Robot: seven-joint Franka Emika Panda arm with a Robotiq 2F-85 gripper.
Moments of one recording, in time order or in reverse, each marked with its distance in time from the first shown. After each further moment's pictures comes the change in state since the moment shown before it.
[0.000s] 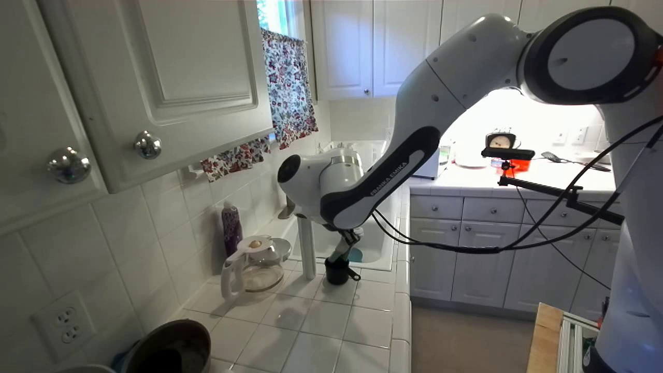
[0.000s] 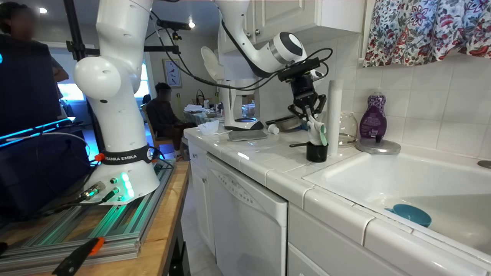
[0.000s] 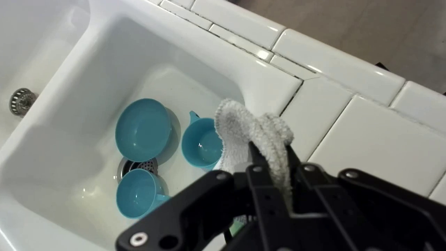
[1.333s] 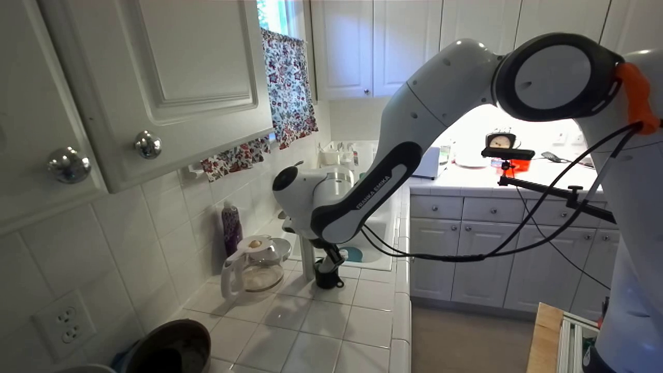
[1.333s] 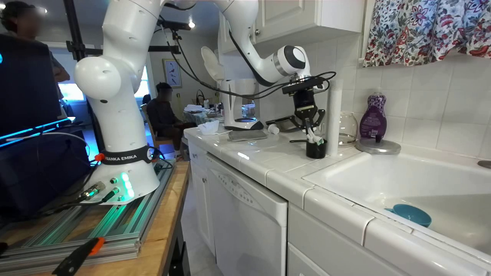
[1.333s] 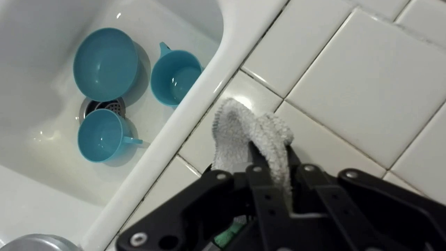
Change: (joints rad) arm 0.001 0.107 0.005 0.049 0.108 0.160 -0.058
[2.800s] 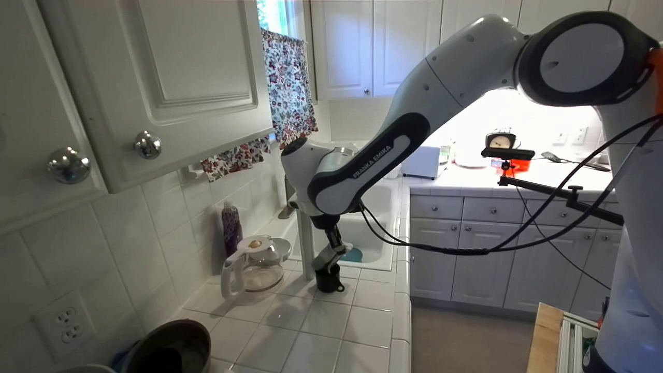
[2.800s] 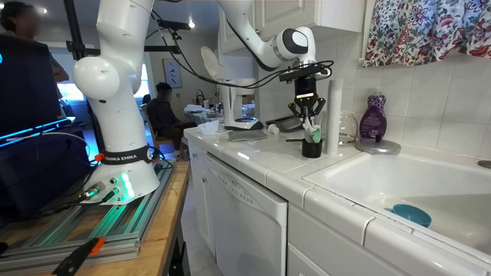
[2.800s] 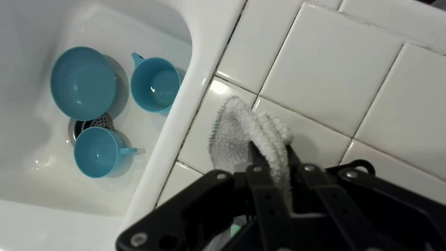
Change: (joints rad) arm -0.024 -0.101 -0.017 -0.012 0.212 -0.034 0.003
